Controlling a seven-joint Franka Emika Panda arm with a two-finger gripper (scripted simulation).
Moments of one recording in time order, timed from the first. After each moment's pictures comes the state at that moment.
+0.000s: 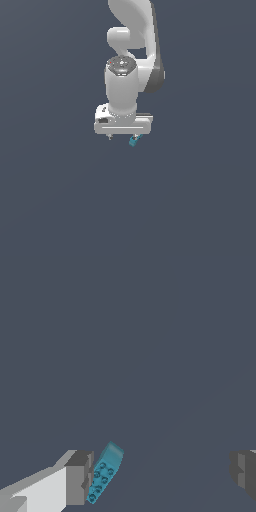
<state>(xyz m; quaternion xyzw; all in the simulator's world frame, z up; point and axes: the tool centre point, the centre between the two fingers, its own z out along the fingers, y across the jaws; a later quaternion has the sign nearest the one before) 0.007 -0.020 0.177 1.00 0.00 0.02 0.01</state>
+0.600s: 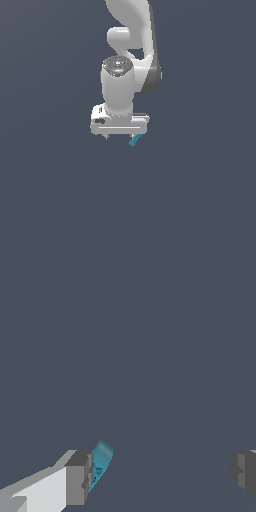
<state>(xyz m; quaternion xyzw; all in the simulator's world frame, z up) 0.008 -0.034 0.177 1.00 0.02 0.01 0.02</state>
